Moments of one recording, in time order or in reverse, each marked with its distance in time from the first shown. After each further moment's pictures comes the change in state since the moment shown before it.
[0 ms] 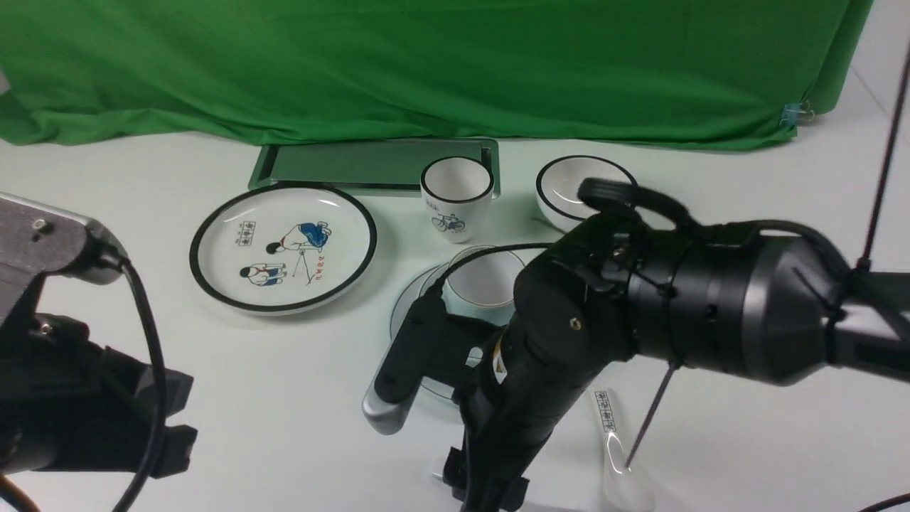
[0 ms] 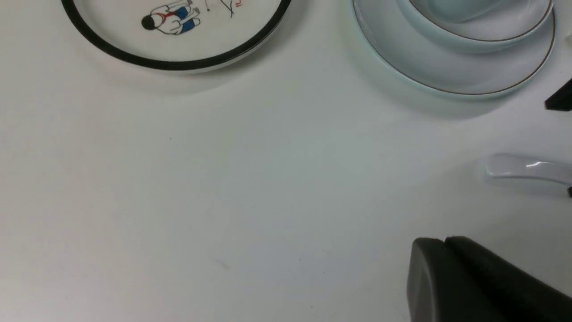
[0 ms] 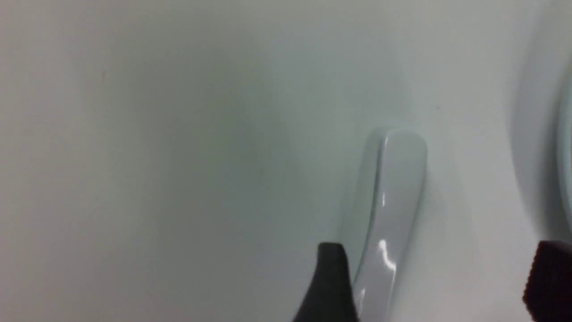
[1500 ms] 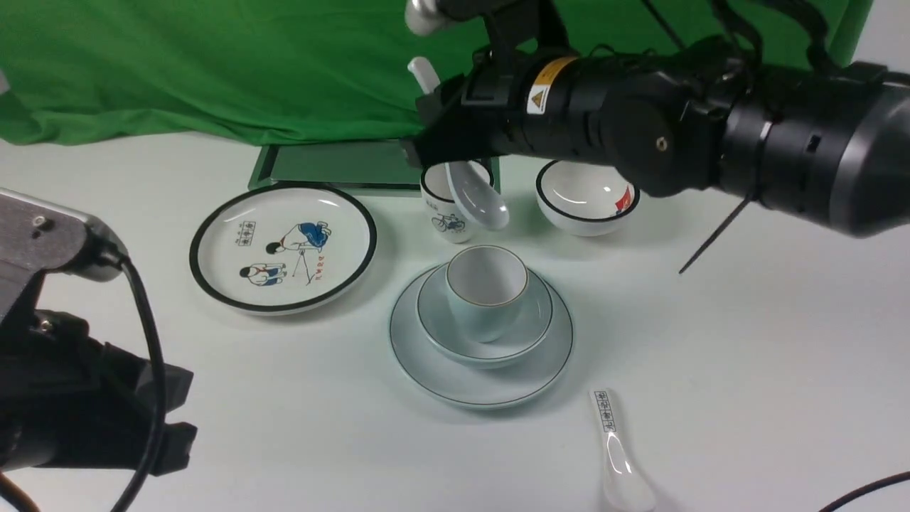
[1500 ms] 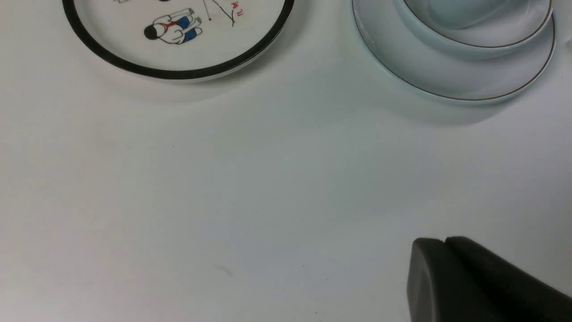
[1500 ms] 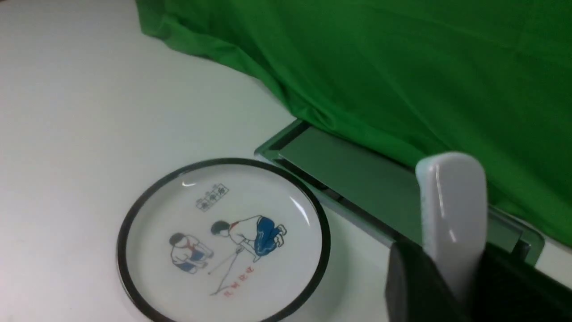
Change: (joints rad) right arm -0.197 -0.040 -0.209 -0.057 -0.636 0.369; left arm 0.000 0.000 0.000 0.005 -0.008 0.008
